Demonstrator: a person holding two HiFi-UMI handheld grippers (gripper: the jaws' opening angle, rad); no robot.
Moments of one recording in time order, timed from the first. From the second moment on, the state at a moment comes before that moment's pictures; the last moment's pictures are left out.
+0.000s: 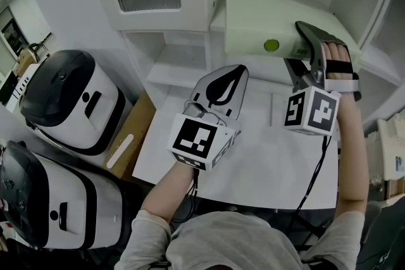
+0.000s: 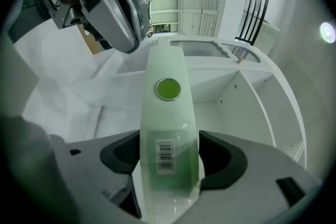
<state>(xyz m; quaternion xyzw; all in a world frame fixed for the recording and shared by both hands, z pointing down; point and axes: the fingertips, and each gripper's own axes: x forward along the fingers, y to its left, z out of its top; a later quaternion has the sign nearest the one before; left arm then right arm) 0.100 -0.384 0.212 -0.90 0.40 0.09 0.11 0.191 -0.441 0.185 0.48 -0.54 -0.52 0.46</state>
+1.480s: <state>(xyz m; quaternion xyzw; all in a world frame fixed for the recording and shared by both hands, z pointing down) 0.069 -0.386 0.229 -0.89 0.44 0.10 0.07 0.195 -0.461 0.184 0.52 -0.54 -0.51 0.43</state>
